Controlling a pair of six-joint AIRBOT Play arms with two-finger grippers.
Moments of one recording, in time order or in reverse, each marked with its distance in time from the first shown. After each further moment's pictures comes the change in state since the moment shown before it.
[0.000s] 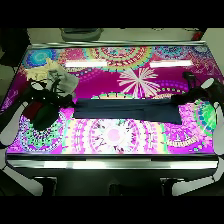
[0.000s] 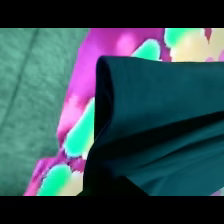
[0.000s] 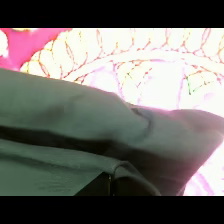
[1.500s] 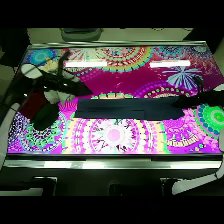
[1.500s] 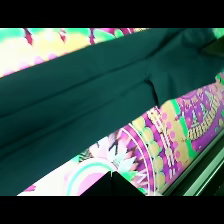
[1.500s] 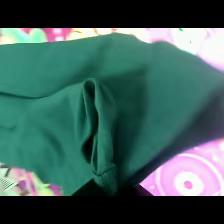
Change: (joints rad) left arm -0.316 0.362 0.000 -0.128 0.028 0.044; right arm -0.141 -0.005 0.022 0.257 0.246 -0.014
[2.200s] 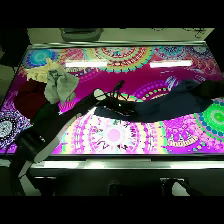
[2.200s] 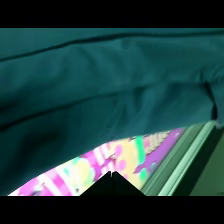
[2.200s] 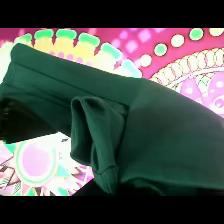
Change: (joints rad) left arm -0.404 -0.431 0.208 -0.185 0.268 -0.151; right arm 0.003 0.565 0.000 0.012 0.204 0.061
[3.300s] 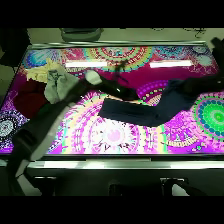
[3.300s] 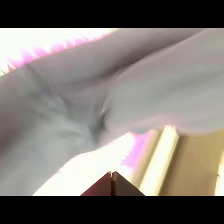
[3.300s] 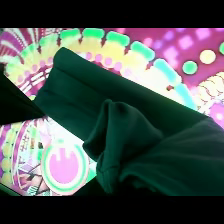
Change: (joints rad) left arm 0.093 0.067 0.288 0.108 -0.206 0.057; right arm 0.213 -0.076 0.000 0.015 -0.095 0.081
